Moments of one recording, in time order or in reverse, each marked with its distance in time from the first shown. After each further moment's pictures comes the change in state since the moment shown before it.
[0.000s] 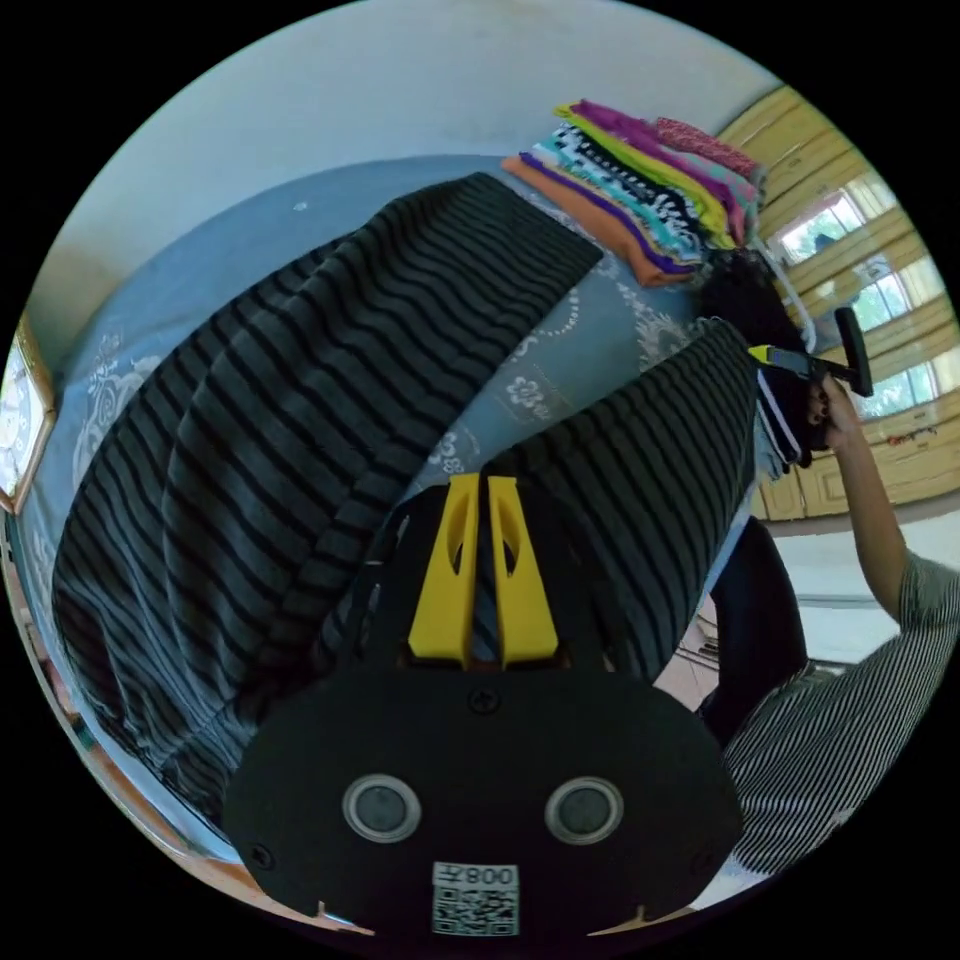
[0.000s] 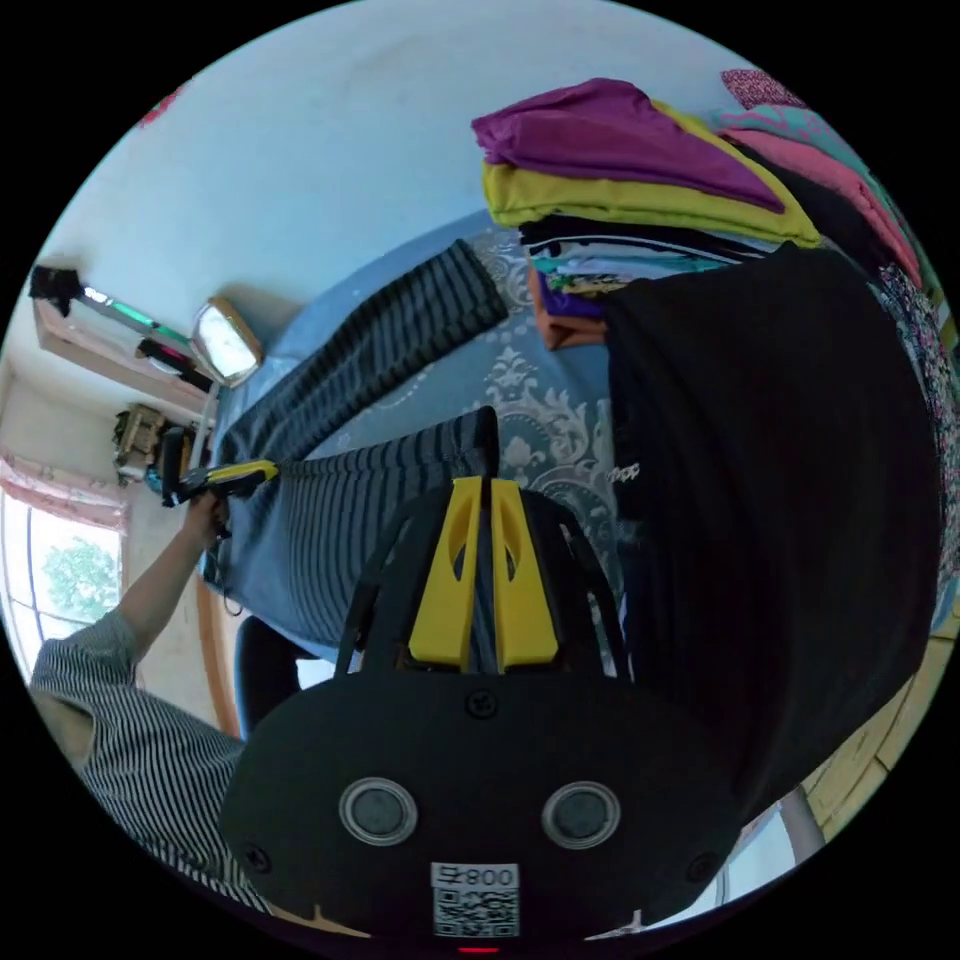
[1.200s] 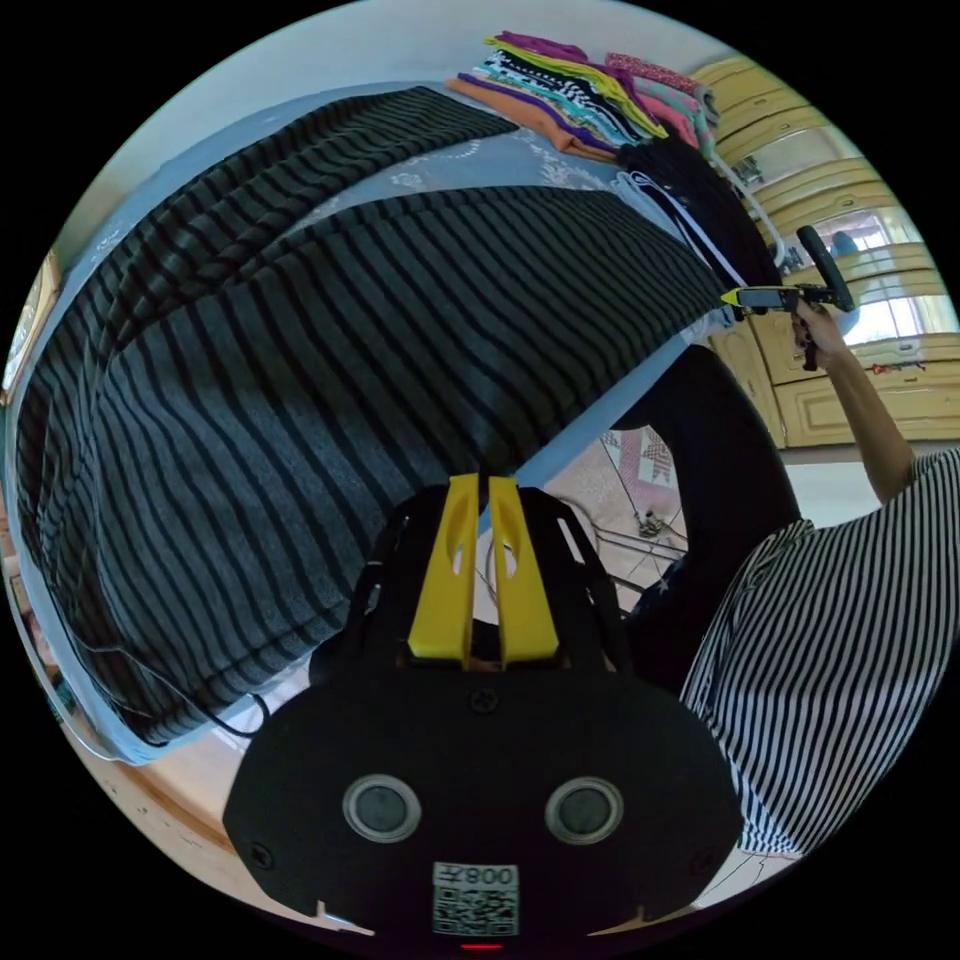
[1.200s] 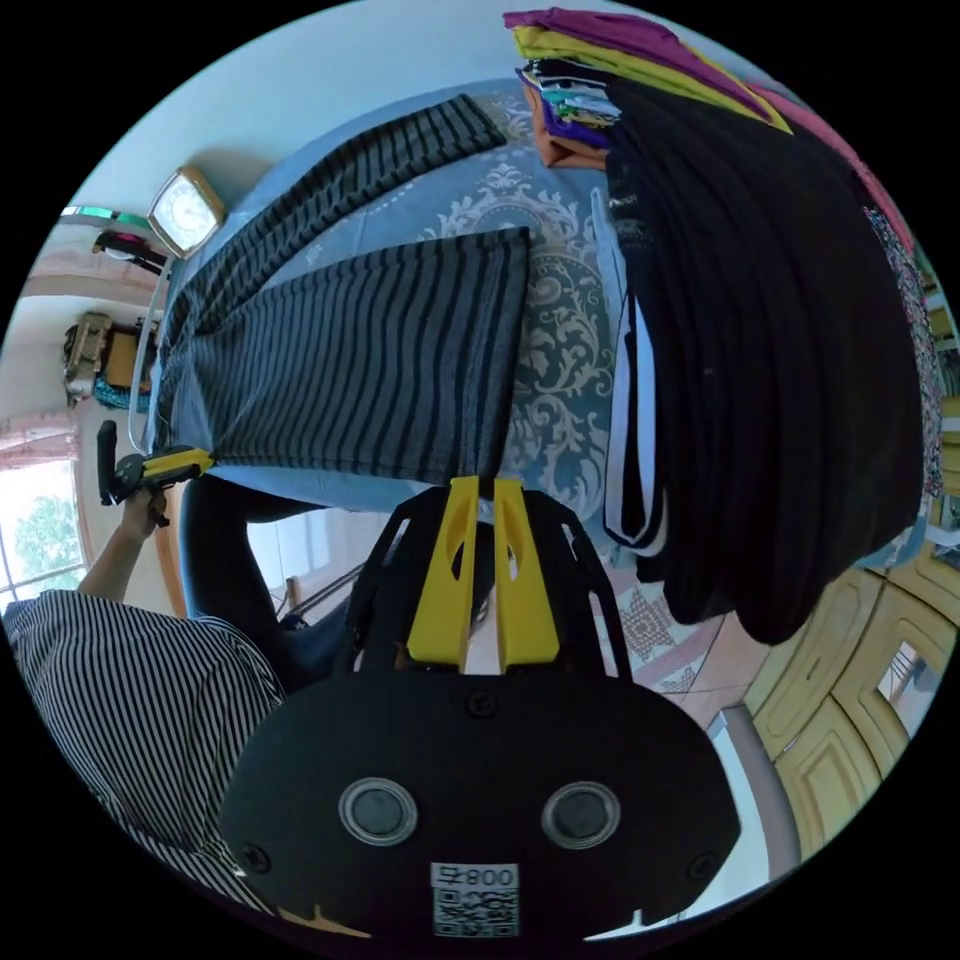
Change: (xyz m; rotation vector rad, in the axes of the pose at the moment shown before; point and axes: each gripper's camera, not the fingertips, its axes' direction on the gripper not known) left arm 0.092 0.228 -0.045 -0.163 0.046 -0.017; right arm -0.055 0.040 0.014 -0.316 0.169 -0.059
